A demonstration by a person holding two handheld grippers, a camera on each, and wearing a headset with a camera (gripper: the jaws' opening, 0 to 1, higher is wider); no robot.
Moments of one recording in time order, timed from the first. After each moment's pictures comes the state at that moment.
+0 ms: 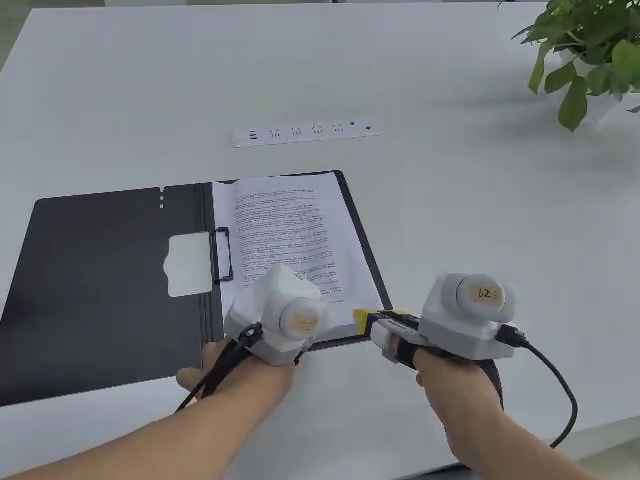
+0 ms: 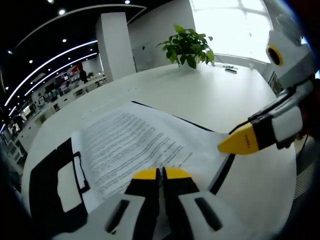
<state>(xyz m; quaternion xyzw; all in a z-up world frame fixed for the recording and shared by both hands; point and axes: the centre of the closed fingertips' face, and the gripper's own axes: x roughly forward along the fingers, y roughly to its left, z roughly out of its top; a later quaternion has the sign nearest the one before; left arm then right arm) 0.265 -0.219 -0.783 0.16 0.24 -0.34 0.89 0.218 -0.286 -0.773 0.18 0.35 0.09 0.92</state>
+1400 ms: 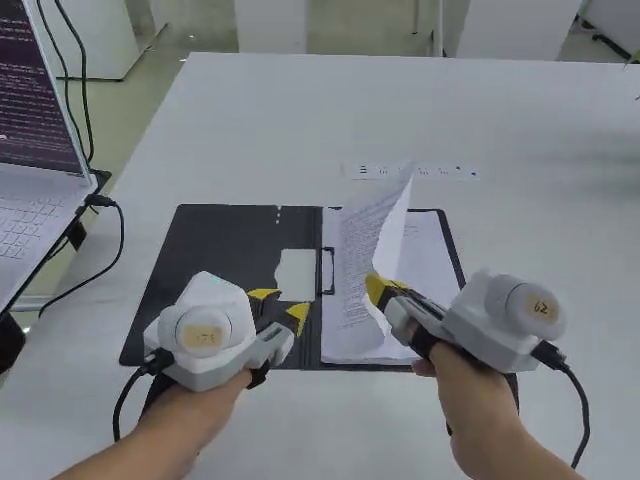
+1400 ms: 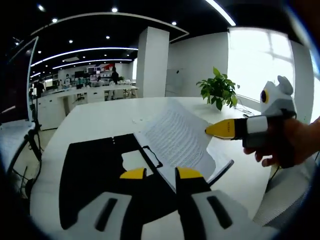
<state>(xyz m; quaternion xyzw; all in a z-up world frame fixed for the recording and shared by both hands) 0.224 -0.044 -0.678 0.00 0.19 -0.25 0.95 0.238 -0.136 -0.654 0.24 0.19 0.25 0.92</state>
